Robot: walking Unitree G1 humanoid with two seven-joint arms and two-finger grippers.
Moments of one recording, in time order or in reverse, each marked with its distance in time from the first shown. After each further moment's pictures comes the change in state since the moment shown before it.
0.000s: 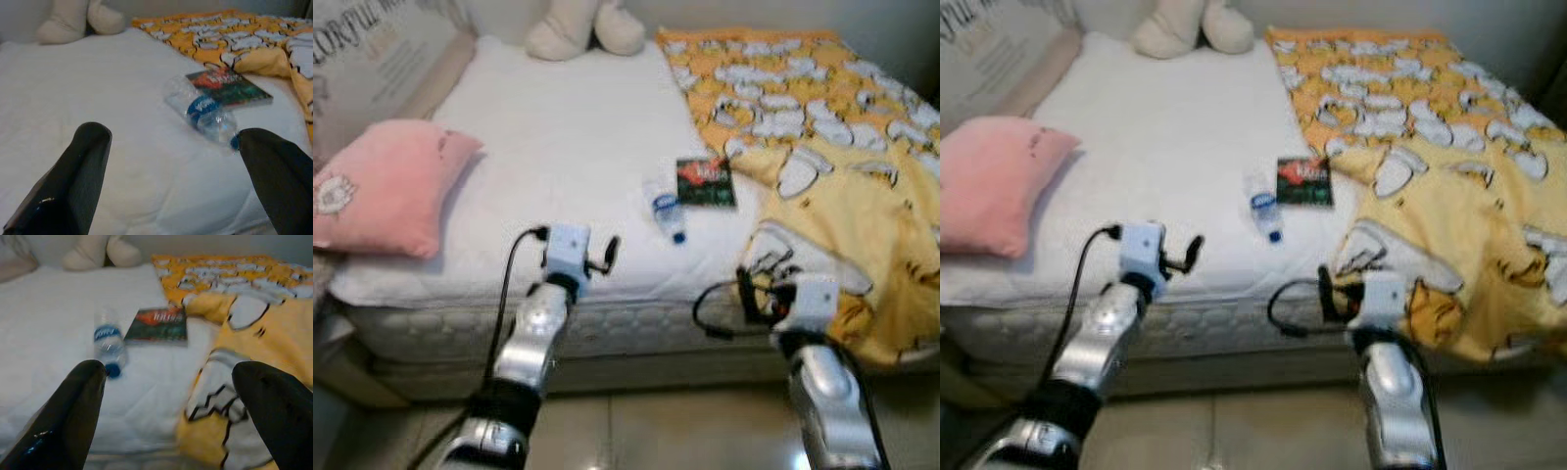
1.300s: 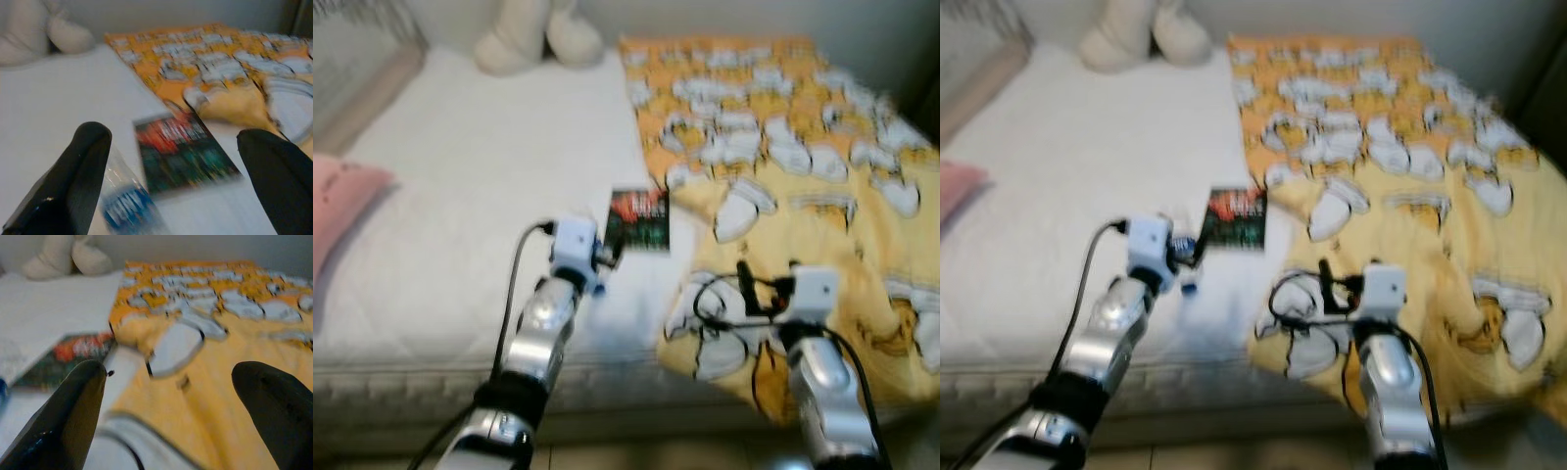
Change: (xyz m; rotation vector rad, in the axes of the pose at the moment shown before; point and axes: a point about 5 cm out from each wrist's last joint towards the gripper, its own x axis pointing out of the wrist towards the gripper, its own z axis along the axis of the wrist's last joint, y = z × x) left arm 0.008 -0.007 0.008 0.001 -0.039 -0.024; right arm 0.008 -0.002 0.001 -0.007 -0.005 -0.001
